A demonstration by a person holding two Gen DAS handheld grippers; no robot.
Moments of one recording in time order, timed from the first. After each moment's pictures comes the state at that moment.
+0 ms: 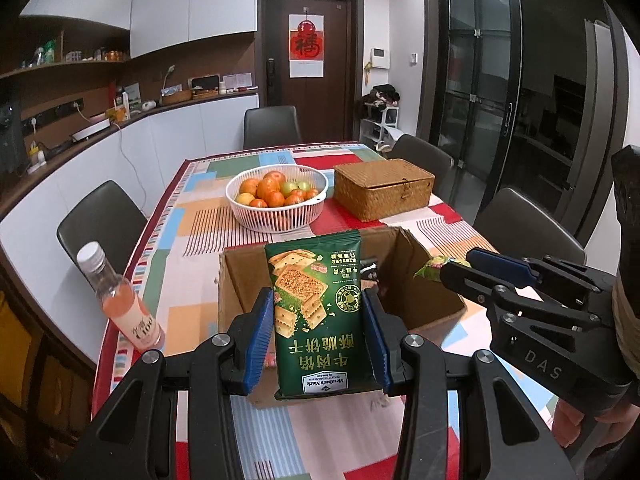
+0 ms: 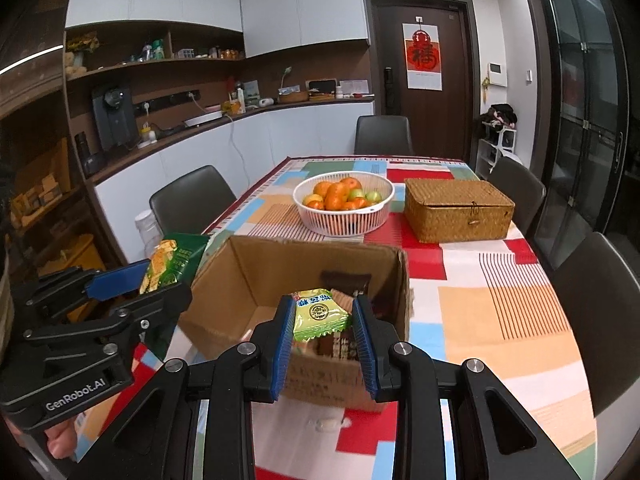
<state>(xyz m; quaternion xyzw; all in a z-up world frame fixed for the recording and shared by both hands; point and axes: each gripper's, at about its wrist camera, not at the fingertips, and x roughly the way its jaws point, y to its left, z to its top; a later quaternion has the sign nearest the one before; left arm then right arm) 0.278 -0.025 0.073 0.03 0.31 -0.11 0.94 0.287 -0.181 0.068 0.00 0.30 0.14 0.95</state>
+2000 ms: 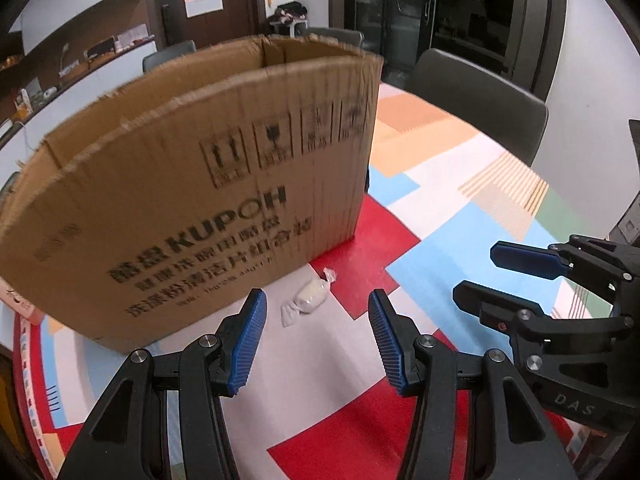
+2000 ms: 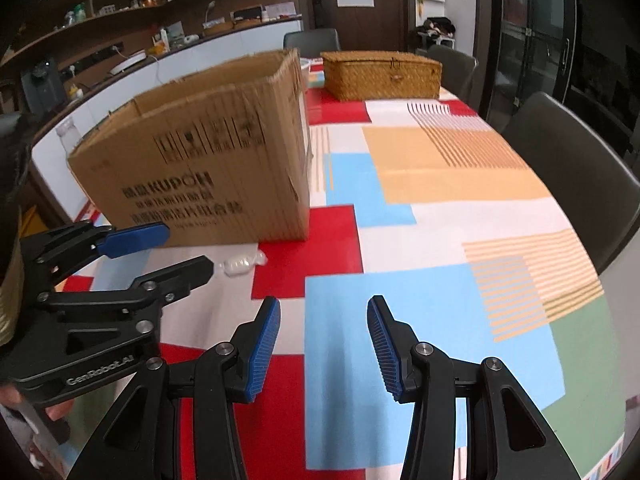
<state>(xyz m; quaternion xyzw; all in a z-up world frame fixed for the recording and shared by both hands) 0.266 -0.110 -0.085 0.13 0.42 -0.25 0.86 0.218 -0.234 -0.072 0.03 0.43 0.02 0.90</state>
